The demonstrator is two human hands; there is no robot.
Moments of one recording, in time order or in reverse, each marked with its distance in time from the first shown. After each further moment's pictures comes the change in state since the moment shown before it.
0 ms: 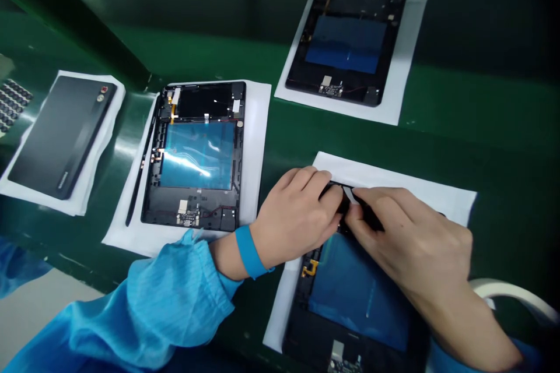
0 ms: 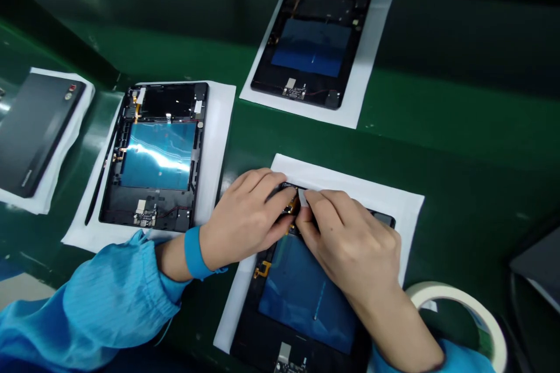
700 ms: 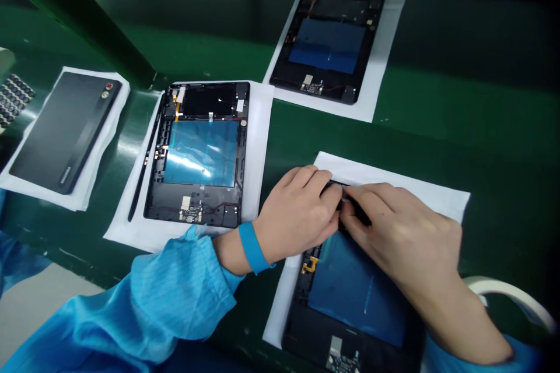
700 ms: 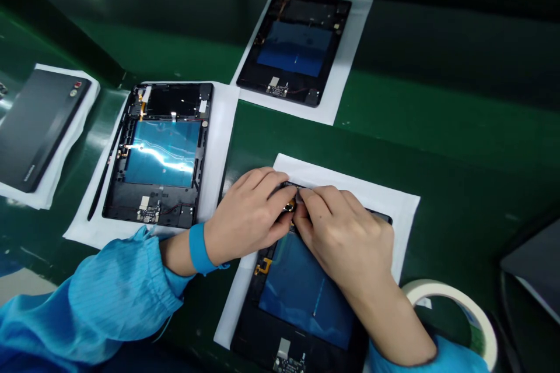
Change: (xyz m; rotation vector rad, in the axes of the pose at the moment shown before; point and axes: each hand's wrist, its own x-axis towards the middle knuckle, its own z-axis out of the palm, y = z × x) left_hand -0.001 0.000 0.003 -0.018 0.050 0.005; right_hand 0.004 -0.002 0.001 -0.033 -0.086 -0.012
